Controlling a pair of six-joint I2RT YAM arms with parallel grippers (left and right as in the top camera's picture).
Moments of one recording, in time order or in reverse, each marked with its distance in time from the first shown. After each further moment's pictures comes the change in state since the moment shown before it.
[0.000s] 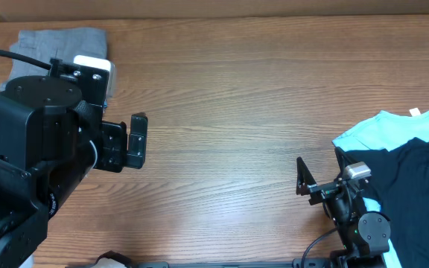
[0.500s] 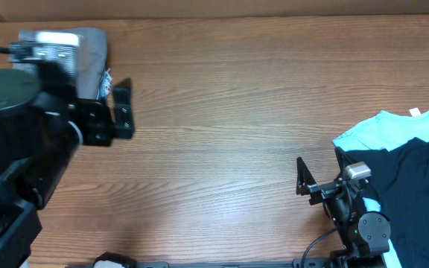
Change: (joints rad) left arm 0.160 -0.103 -0.173 0.351 0.065 -0.001; right arm 0.000 0.000 0.000 0.000 0.000 0.000
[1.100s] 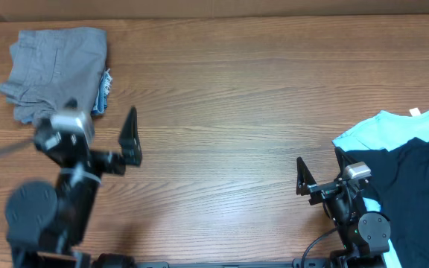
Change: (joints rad) left arm 0.137 -0.672 -1.196 0.950 0.182 0.098; right arm 0.000 0.000 0.000 0.000 0.000 0.000
